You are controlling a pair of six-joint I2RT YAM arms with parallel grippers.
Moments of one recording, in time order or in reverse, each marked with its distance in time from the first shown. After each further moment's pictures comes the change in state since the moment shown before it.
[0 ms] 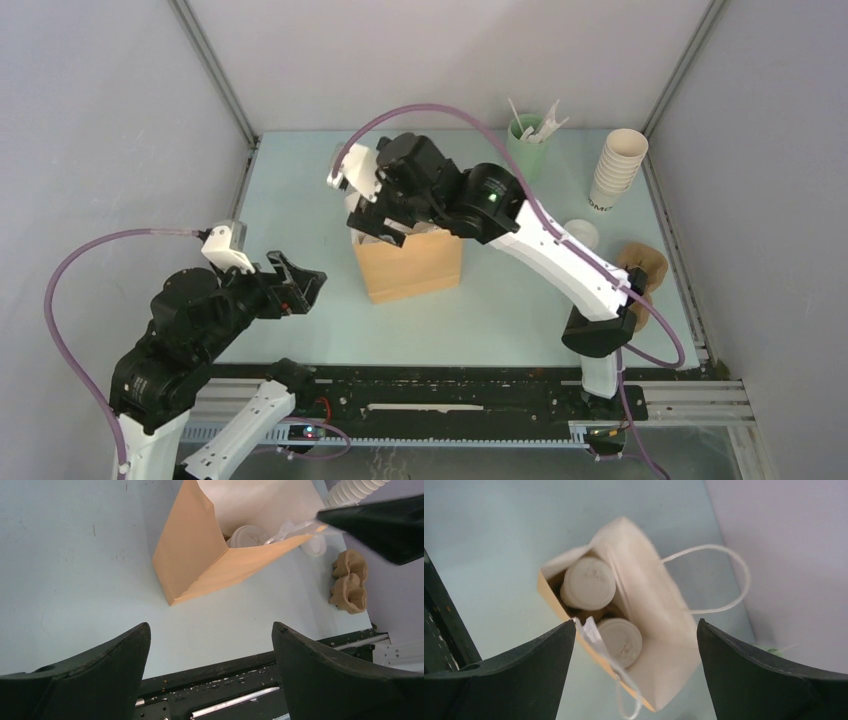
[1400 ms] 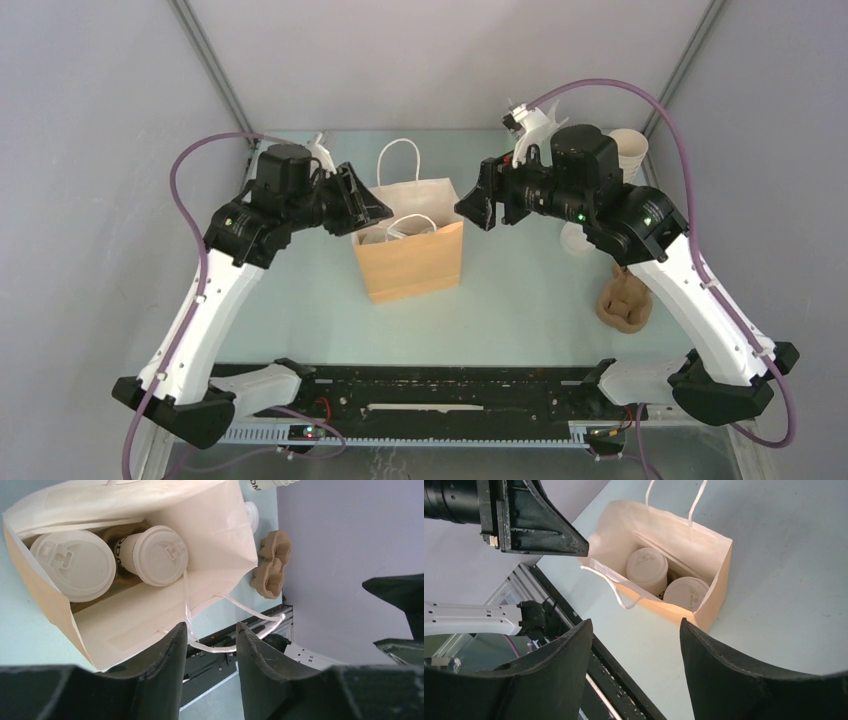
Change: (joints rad) left arm -0.002 0.610 0.226 0.198 0.341 -0.254; right arm -0.380 -0.650 -0.677 0.294 -0.407 0.690
